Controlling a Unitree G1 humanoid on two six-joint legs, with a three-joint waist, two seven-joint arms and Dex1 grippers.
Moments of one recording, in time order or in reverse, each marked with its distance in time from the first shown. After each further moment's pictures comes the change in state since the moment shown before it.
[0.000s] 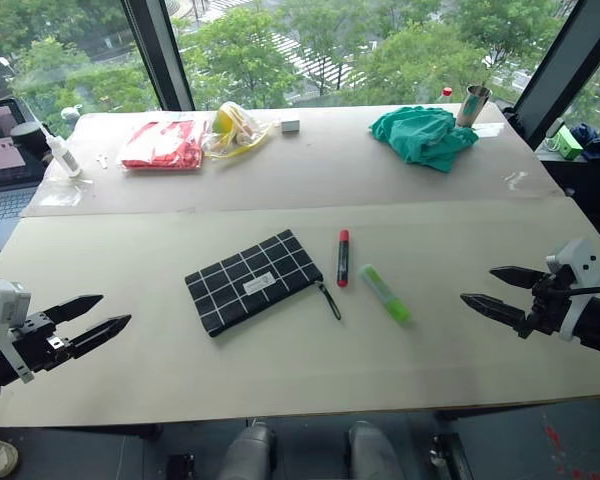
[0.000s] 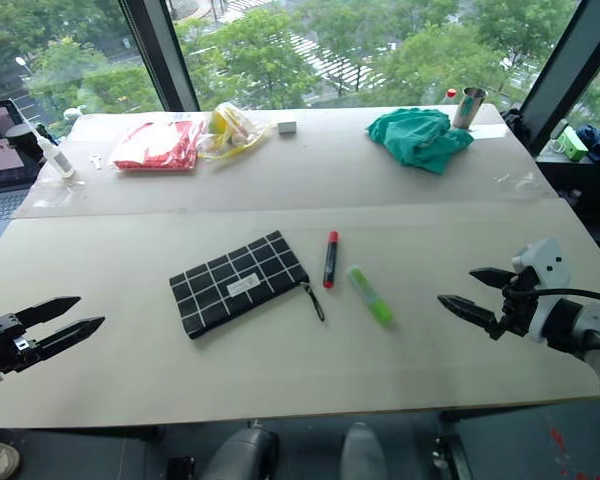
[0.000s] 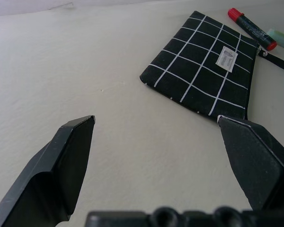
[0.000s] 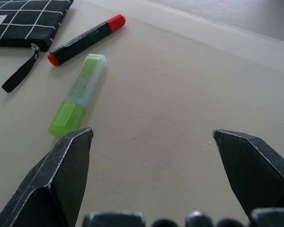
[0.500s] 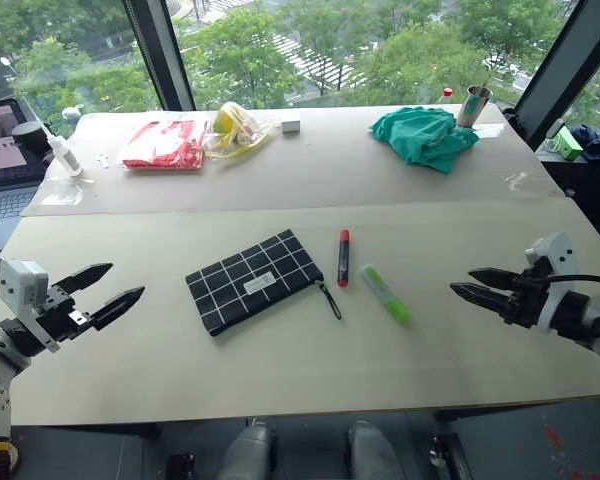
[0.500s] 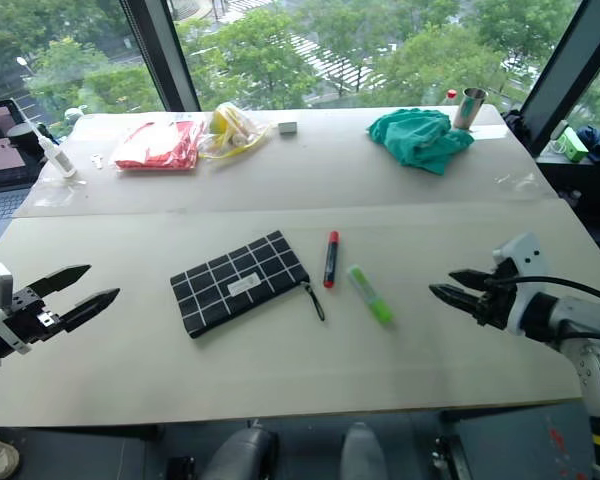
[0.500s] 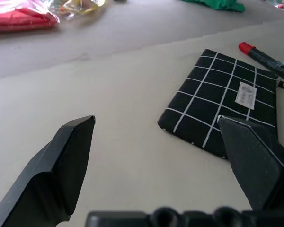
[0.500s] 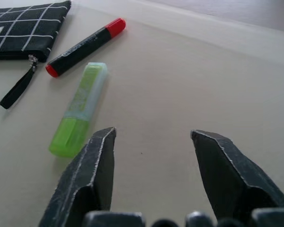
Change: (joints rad) left arm -0.179 -0.095 -0.105 0.107 0.131 -0.321 -0.017; right arm -0.107 0.046 0.089 -0.015 0.030 0.105 -0.055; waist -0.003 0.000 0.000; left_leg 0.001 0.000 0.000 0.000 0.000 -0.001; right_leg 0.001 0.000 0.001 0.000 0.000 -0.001
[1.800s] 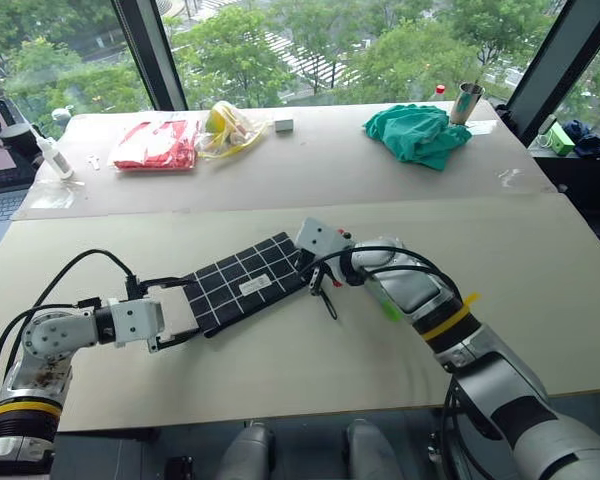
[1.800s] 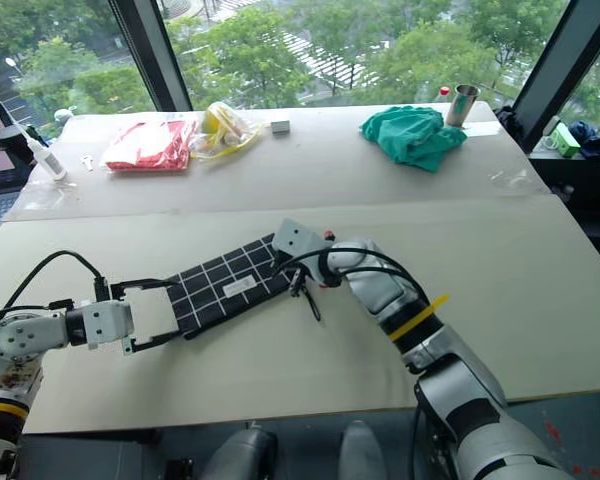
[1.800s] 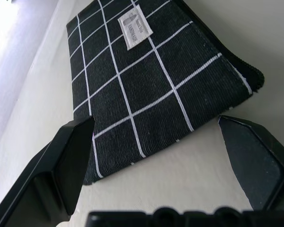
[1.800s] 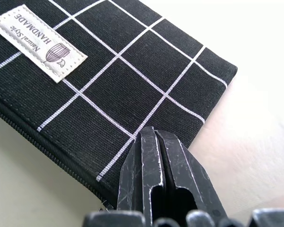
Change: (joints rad) left arm -0.250 0.015 -0.448 0.314 0.476 -0.859 0.018; right arm -0.707 0.532 0.819 0.401 -0.598 -0.100 -0.161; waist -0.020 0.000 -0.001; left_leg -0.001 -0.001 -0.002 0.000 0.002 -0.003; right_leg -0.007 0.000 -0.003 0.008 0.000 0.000
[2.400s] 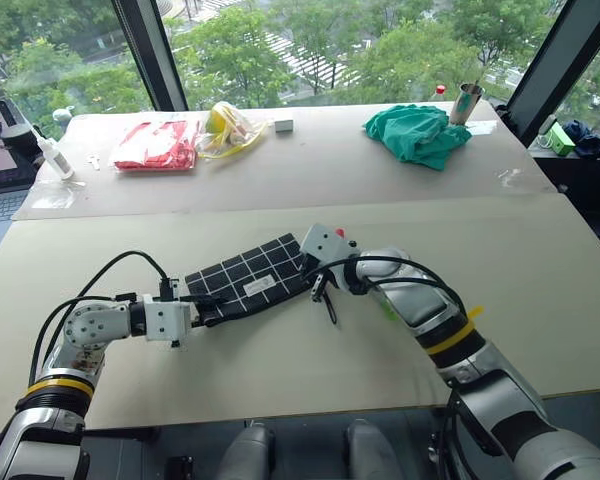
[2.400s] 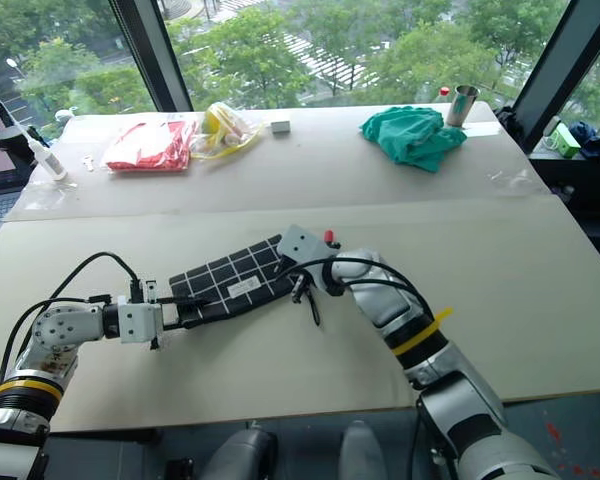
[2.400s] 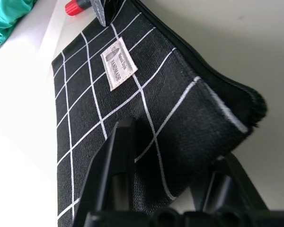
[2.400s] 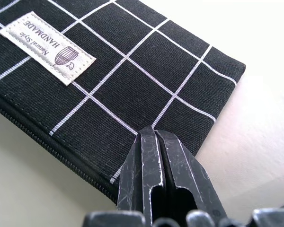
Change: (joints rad) left arm -0.125 -0.047 -0.141 0.174 -0.039 -0.151 -0.040; right arm 0.083 0.002 -0.055 -0.121 -0.015 0.085 -0.021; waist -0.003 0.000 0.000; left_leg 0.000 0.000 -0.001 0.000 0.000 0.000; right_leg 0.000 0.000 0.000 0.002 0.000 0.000
